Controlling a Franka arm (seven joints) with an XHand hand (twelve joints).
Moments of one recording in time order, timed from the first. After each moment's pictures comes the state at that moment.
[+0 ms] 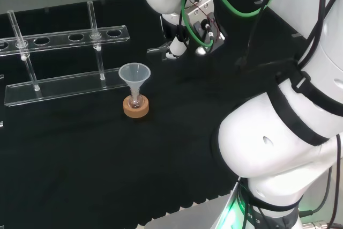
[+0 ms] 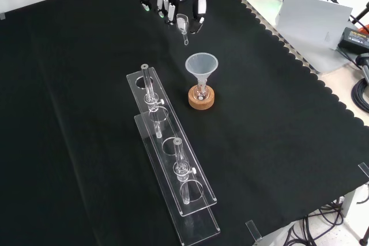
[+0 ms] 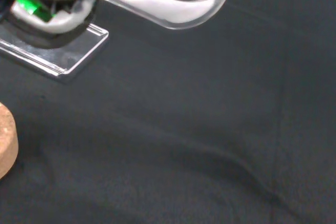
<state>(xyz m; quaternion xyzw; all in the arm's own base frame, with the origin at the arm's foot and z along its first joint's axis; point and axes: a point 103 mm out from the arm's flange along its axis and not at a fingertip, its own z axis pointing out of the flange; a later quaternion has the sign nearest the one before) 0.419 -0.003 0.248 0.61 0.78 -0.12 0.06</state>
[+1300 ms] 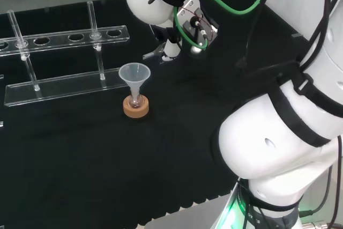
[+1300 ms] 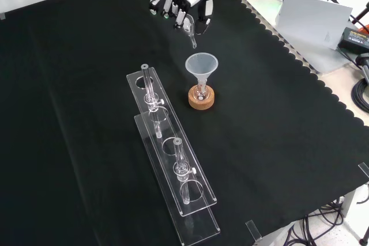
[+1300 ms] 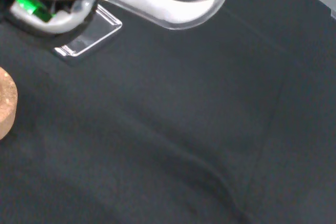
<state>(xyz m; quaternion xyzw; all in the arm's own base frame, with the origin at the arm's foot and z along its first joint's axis) 0.416 0.021 0.264 0.55 0.80 -0.19 0.13</state>
